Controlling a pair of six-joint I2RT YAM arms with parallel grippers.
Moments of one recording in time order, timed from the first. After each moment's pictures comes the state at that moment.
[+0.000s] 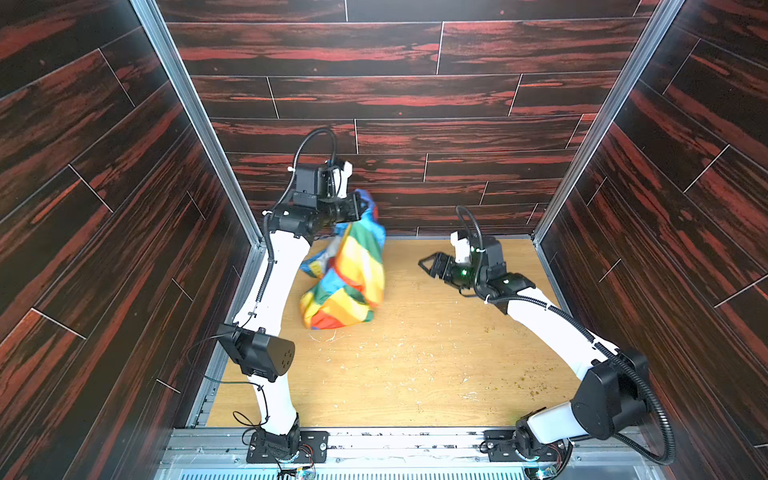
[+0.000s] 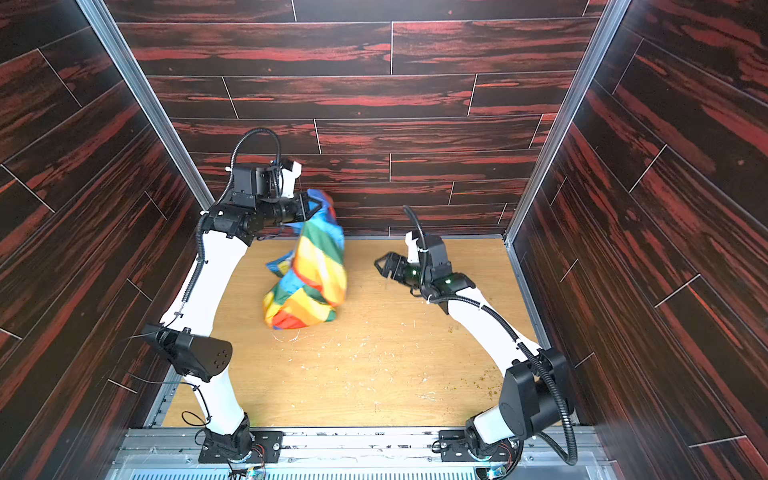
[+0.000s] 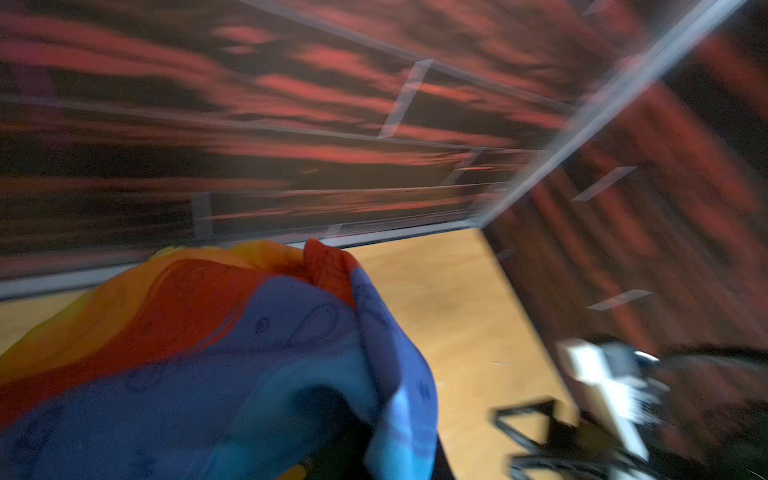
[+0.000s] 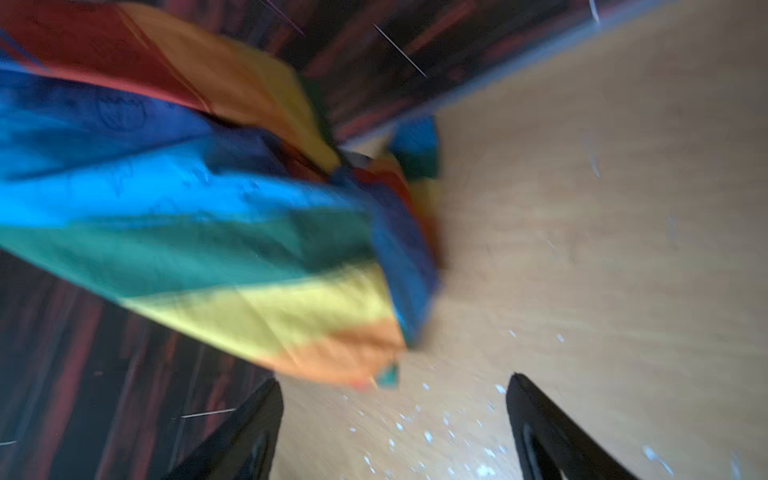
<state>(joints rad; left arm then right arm) -0.26 1.88 2.26 -0.76 0.52 -0.37 0.44 1.50 1.28 -0.24 -0.37 0.72</state>
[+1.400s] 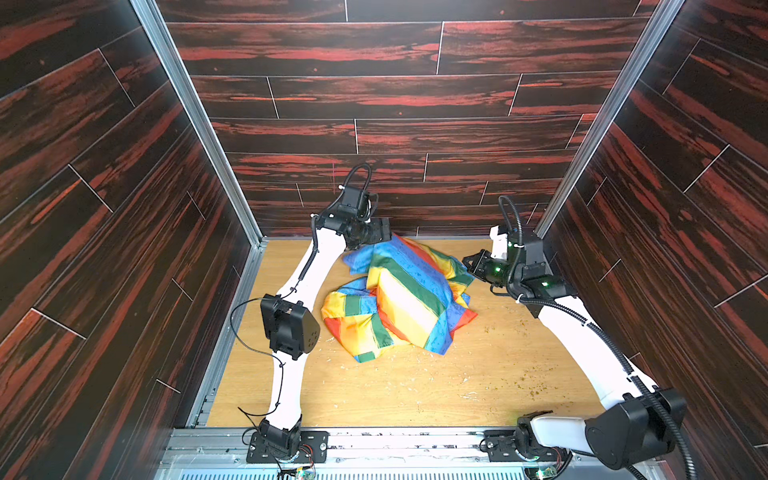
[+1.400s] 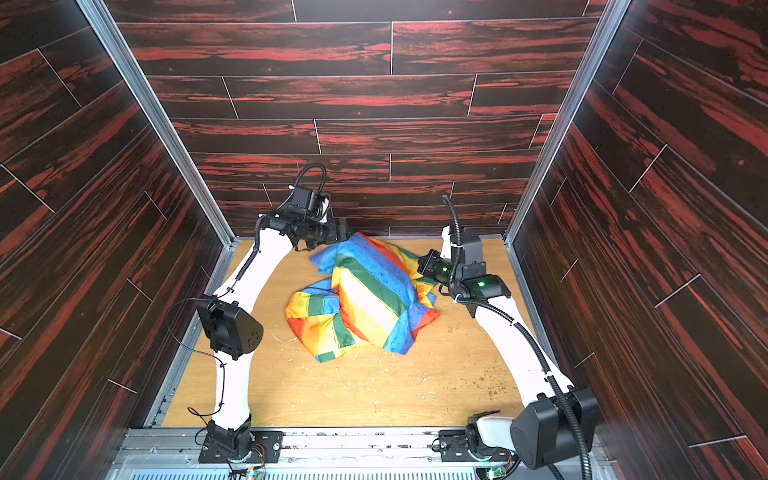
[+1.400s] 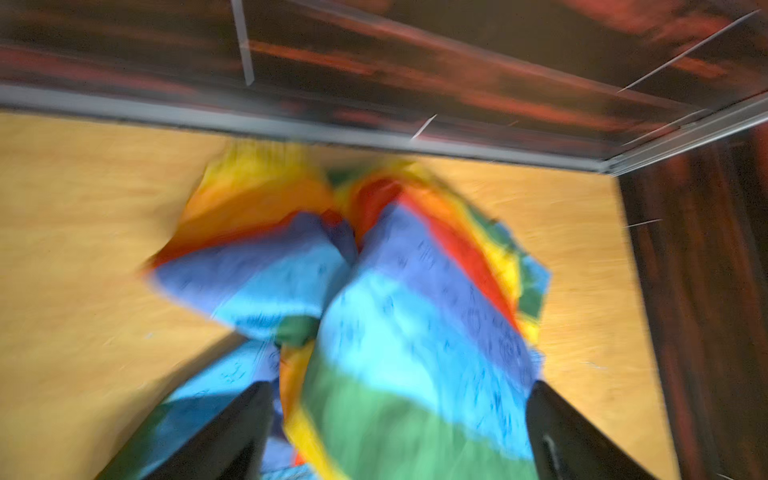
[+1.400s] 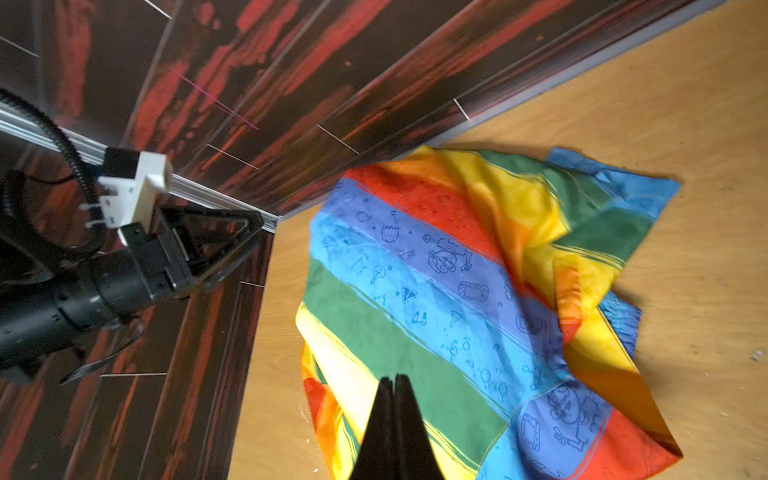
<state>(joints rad) -0.35 2.13 2.25 -0.95 0.14 -0.44 0.29 1.34 1.24 -0.45 -0.25 0.65</state>
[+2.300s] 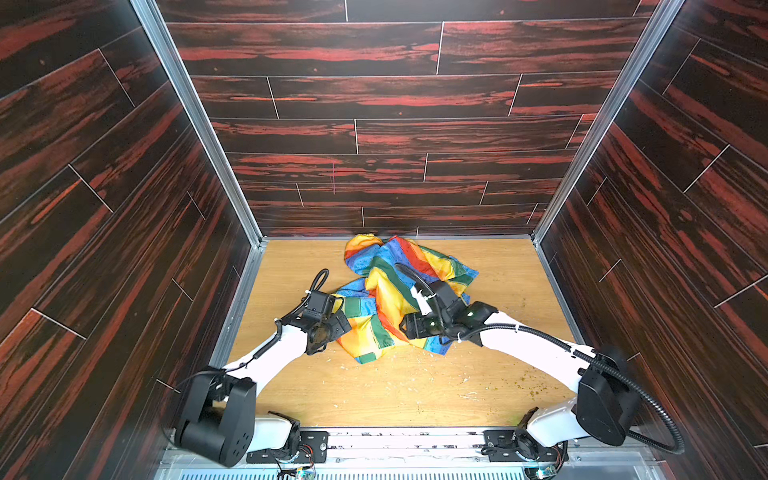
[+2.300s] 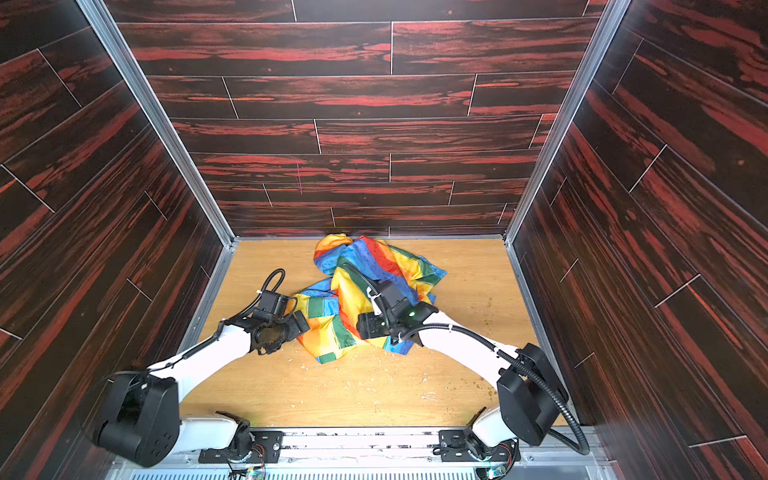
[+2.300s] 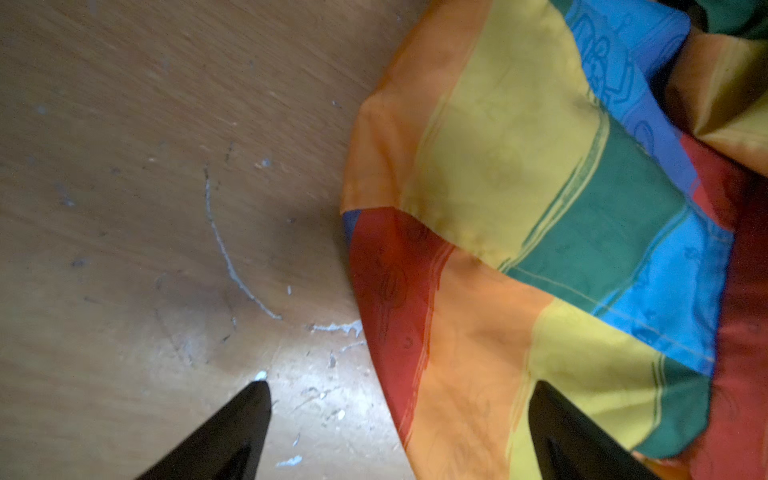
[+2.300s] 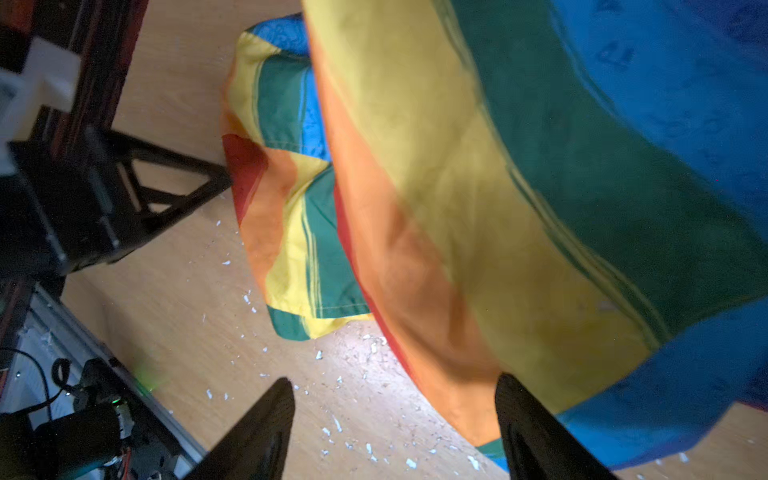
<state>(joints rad) -0.28 1.39 0.74 -0.42 -0.01 -0.84 0.83 1.51 1.08 -0.48 -0.08 0.51</state>
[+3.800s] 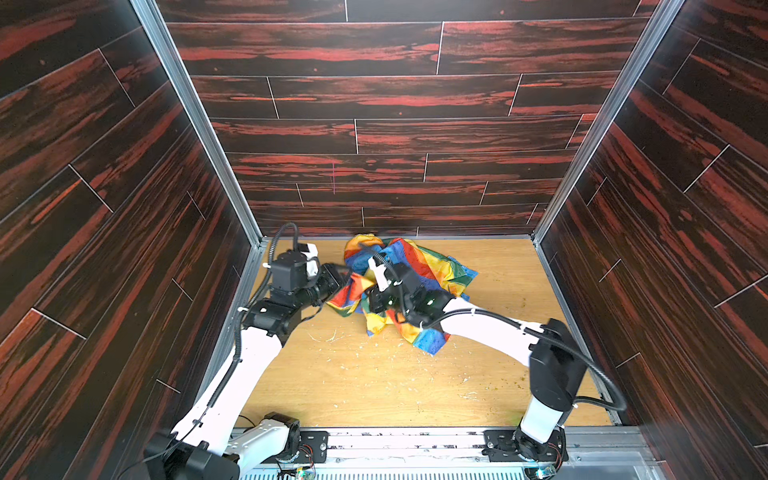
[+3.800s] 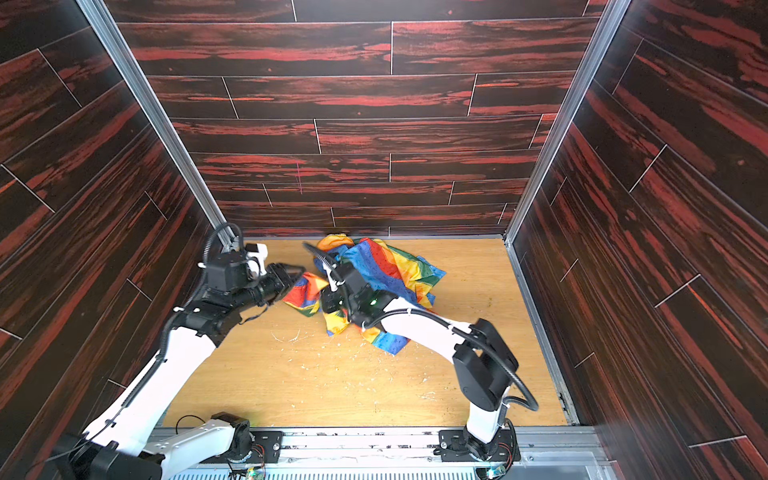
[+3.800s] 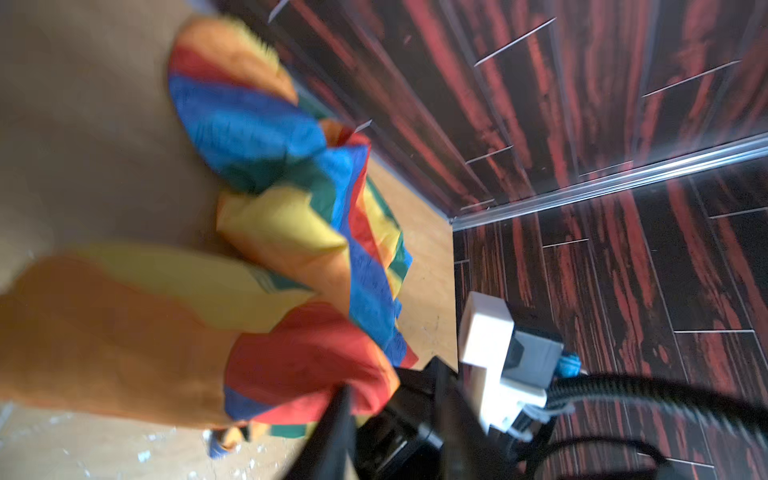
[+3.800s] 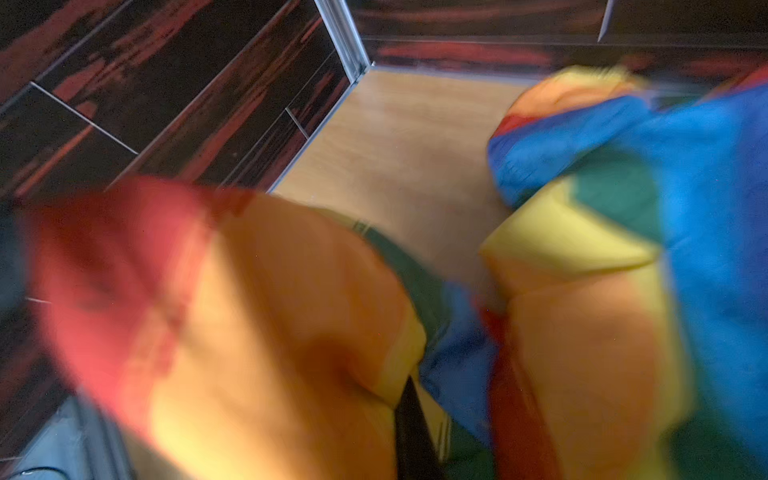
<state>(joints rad) -0.24 1.11 1.12 -0.38 0.35 -0.92 0.88 1.76 1.45 -0.21 0.01 0.41</state>
